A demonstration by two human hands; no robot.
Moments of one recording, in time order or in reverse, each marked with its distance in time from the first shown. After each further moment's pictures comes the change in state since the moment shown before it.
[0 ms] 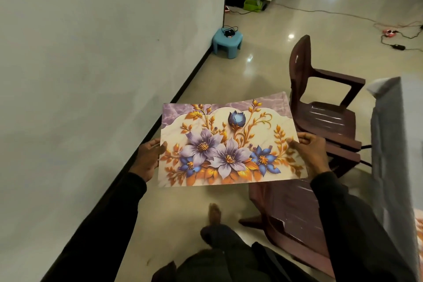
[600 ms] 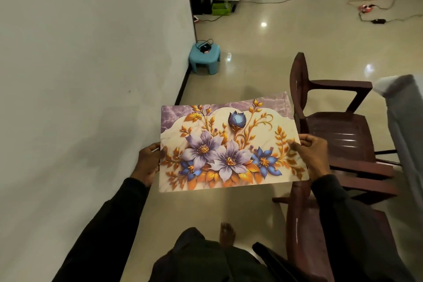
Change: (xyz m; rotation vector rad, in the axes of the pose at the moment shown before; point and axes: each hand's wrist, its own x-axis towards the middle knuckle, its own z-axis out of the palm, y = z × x) left_hand 0.290 0.203 0.090 0.225 -0.124 0.000; right_hand 0.237 -0.085 0.089 0.148 0.170 0.097
